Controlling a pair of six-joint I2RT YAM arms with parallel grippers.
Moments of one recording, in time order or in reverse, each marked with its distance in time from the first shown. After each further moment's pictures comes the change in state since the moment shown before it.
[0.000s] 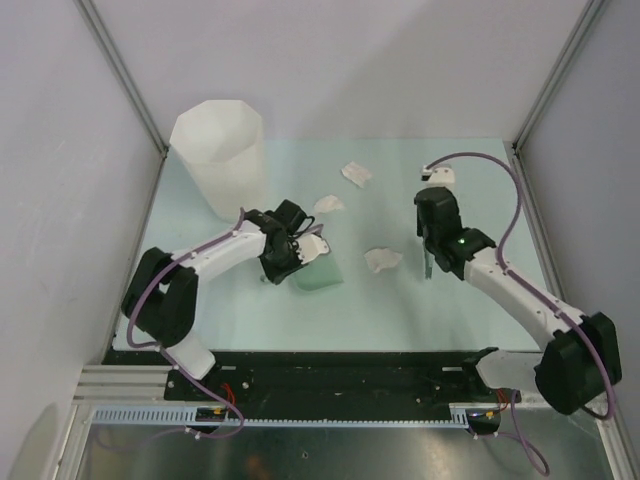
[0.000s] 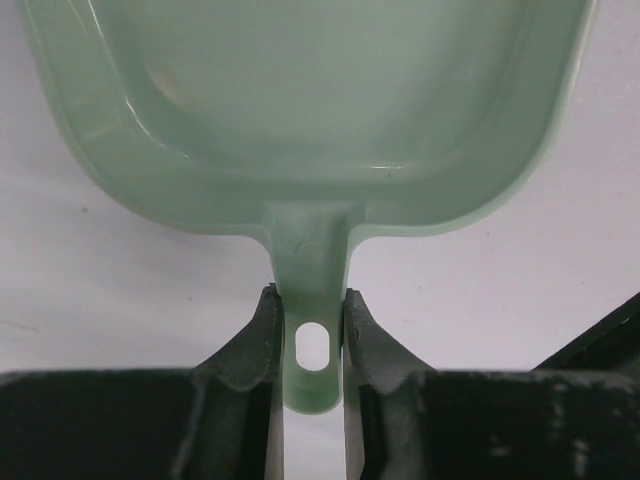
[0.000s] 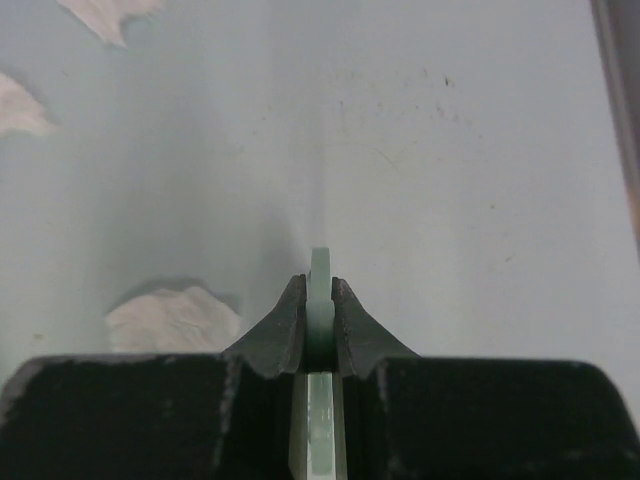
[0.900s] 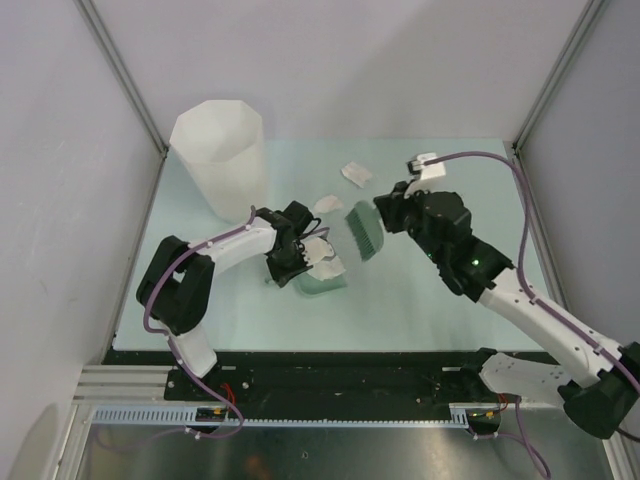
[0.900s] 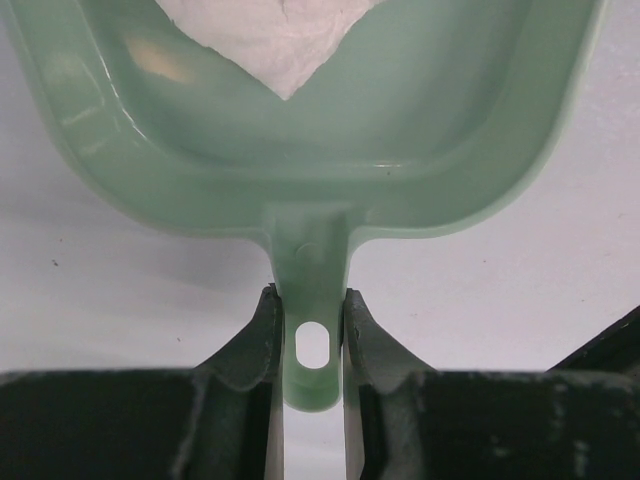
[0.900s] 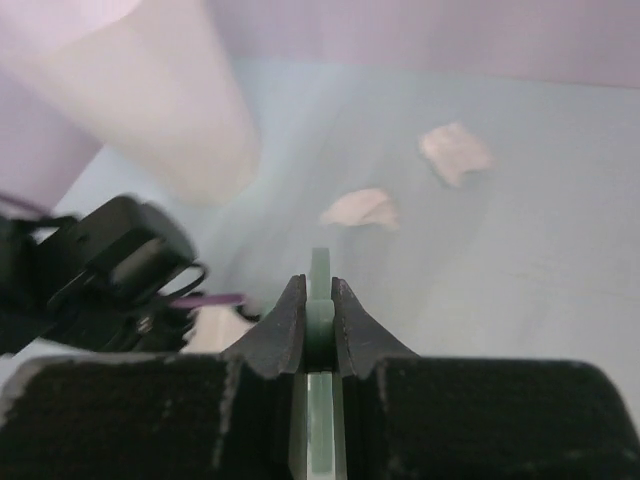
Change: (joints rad) left arm -0.018 0.131 0.044 -0.008 0.024 0.026; right arm 0.255 -0.113 0.079 0.185 -0.298 0.073
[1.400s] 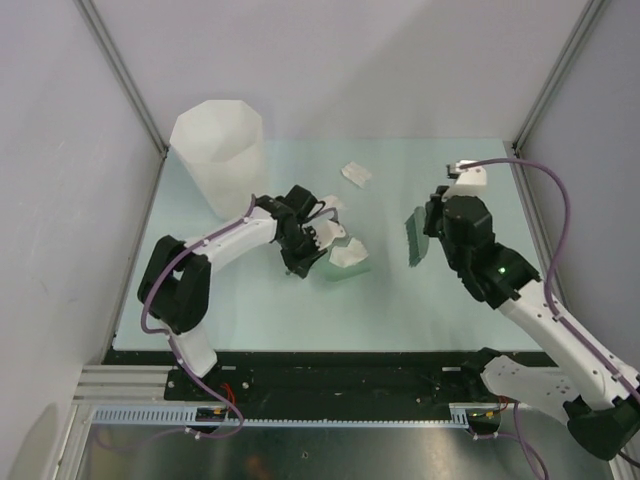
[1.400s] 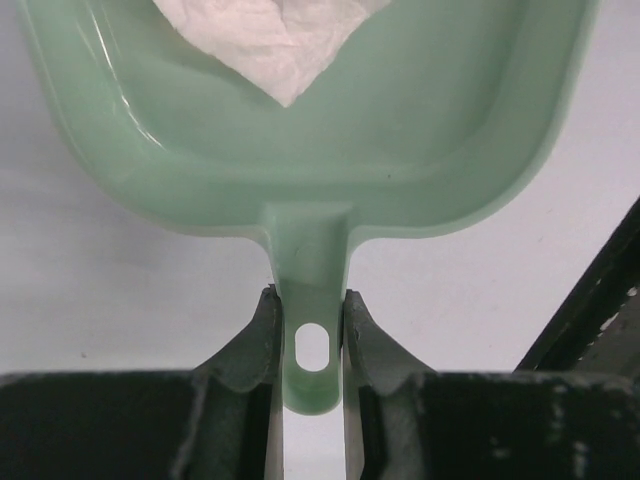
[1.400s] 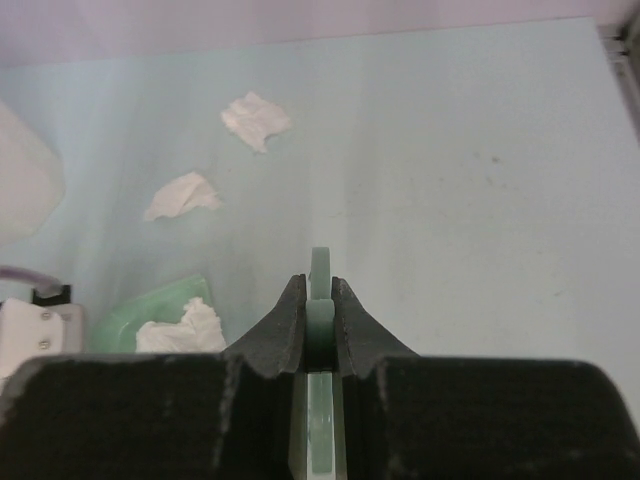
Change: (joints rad) left arm 0.000 0.008 0.109 0.003 0.221 -0.029; right arm -0.090 -0.113 0.008 -0.268 0.345 0.003
